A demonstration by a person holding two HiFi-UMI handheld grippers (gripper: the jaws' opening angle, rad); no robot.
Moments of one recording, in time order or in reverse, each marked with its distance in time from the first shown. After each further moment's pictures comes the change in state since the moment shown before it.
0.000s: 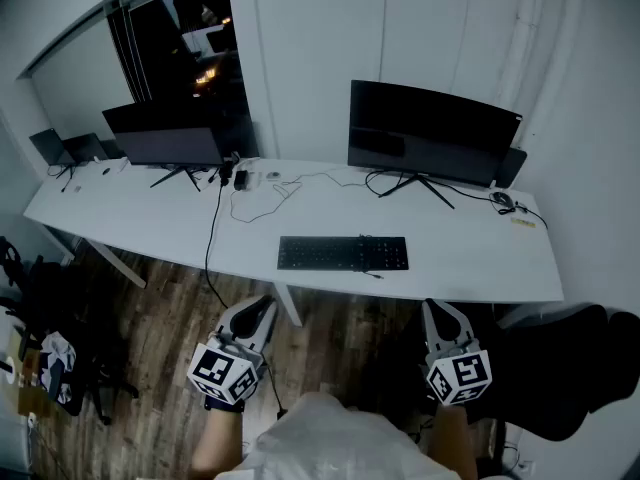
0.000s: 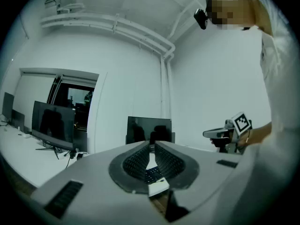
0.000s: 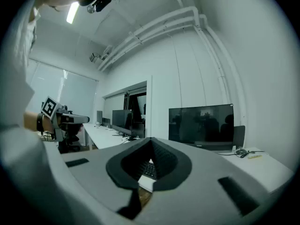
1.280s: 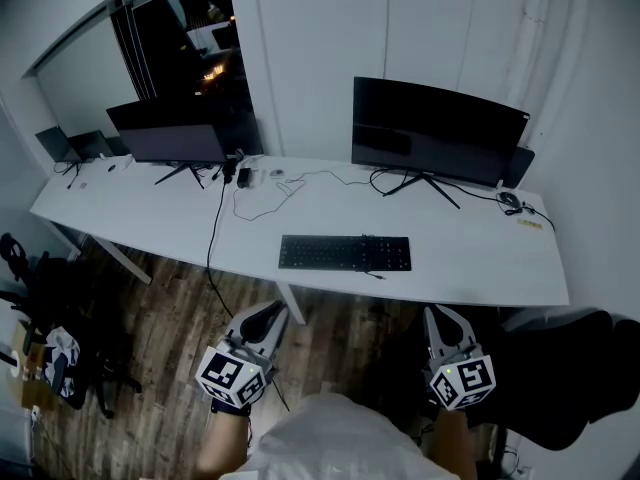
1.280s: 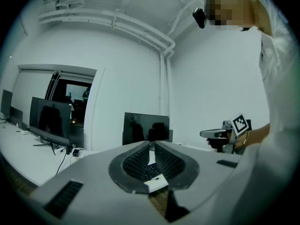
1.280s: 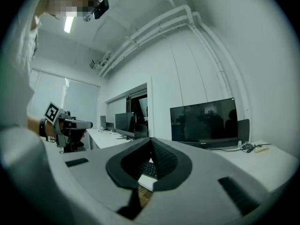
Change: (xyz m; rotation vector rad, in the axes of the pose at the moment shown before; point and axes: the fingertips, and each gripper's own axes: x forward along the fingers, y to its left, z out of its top) left arm 0.016 -0.024 -0.011 -0.016 0.036 -0.003; right arm 0.001 -0.013 -0.008 0.051 -0.032 0.067
